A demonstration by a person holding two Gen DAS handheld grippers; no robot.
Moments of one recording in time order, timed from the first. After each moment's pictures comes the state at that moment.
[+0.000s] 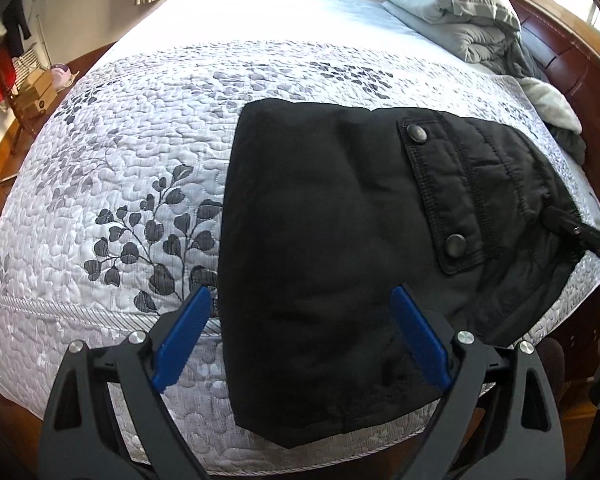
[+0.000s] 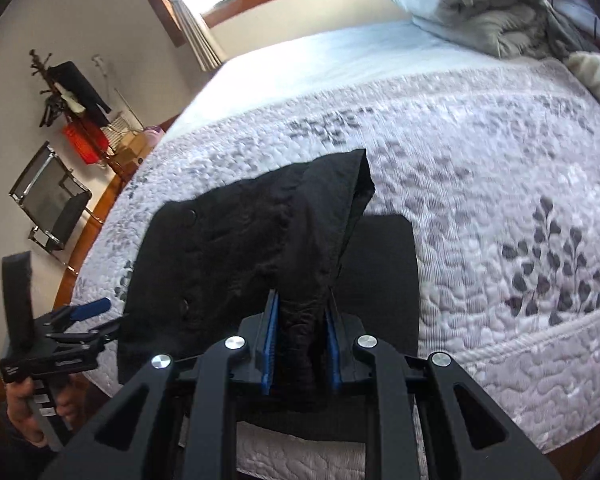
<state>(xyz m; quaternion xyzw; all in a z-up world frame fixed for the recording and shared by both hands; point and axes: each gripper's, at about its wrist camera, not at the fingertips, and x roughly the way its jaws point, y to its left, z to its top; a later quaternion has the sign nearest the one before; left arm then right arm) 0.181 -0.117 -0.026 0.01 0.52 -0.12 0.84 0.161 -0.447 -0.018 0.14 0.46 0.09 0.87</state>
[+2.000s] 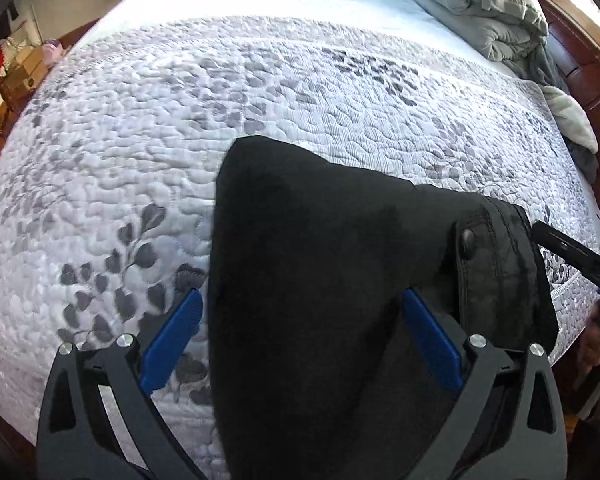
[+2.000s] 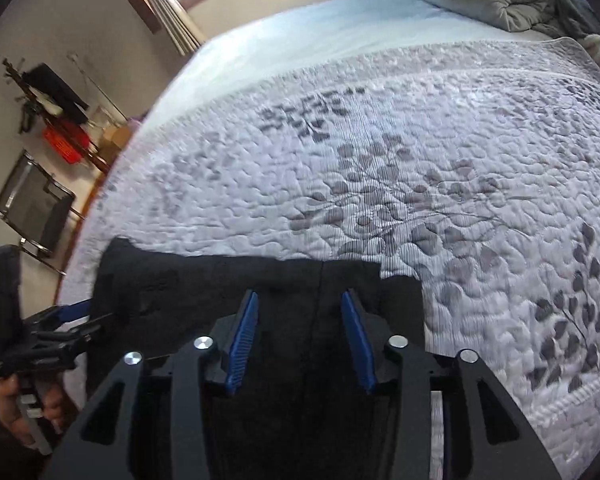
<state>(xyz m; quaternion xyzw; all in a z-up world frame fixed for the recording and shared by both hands) 0.275 -0.124 -0.046 -0.02 0.57 -0.12 0.82 0.251 -0.463 -0.048 0.15 0.50 0.08 0.85</state>
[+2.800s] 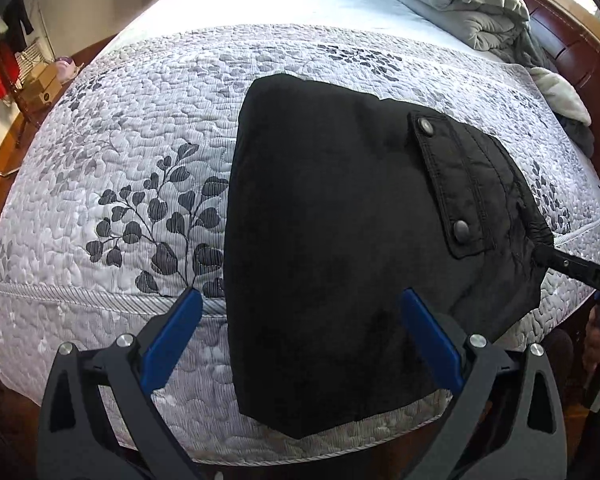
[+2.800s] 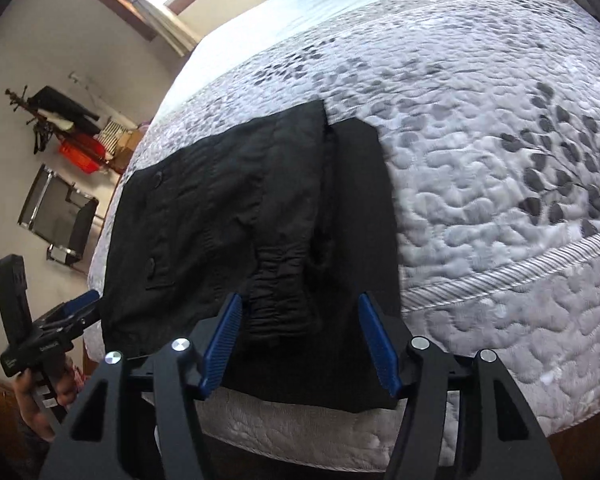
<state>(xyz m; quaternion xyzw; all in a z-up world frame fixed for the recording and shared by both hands) 0.178 -0.113 -0.038 0.01 0.54 -0.11 0.83 0.152 -0.483 -0.082 0.23 0.52 0.10 0.82</state>
